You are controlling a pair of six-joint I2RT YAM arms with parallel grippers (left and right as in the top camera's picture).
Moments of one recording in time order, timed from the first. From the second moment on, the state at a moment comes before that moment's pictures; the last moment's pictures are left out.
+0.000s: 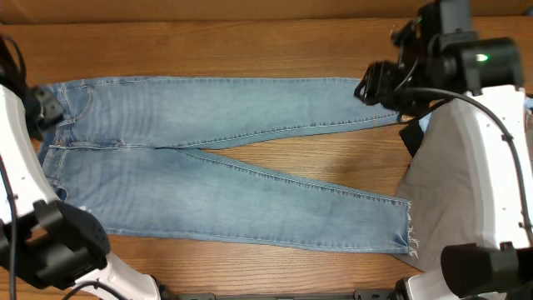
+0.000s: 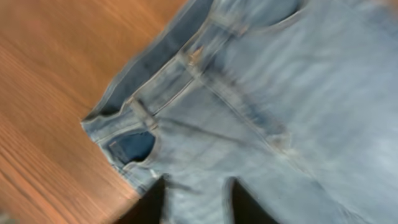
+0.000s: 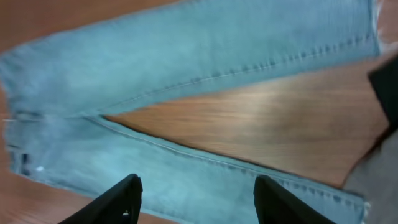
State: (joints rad) left arm 0.51 1.88 1.87 -1.30 -0.17 -0.23; right arm 0.12 1.70 1.88 -1.40 -0.29 0.31
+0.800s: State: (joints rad) left arm 0.80 1.91 1.15 -0.44 -0.04 -0.24; right arm 0.12 1.73 1.13 -0.92 -0.29 0.37
